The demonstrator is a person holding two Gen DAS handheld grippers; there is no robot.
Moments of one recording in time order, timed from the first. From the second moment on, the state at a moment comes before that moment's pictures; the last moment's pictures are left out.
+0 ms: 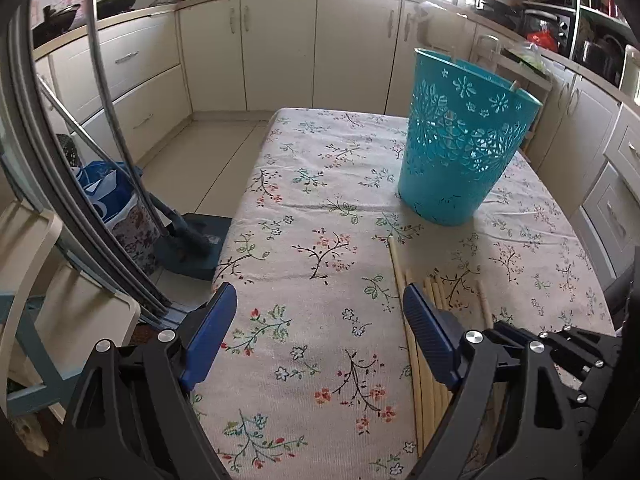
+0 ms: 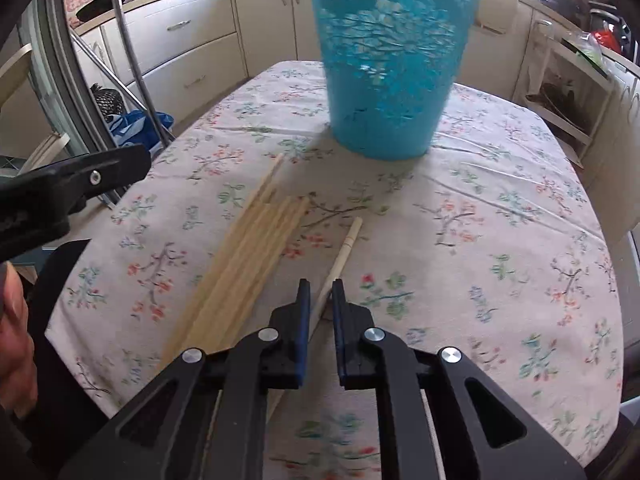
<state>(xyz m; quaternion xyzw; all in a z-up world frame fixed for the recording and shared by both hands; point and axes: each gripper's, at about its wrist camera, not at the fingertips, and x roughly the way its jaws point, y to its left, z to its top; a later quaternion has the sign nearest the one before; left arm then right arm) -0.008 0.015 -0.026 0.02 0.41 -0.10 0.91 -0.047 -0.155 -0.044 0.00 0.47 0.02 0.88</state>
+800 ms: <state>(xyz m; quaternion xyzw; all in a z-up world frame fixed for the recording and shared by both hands) 0.063 -0.060 -0.066 0.08 0.47 -0.15 0.87 -0.042 -0.201 -0.046 0.05 0.46 0.01 0.89</state>
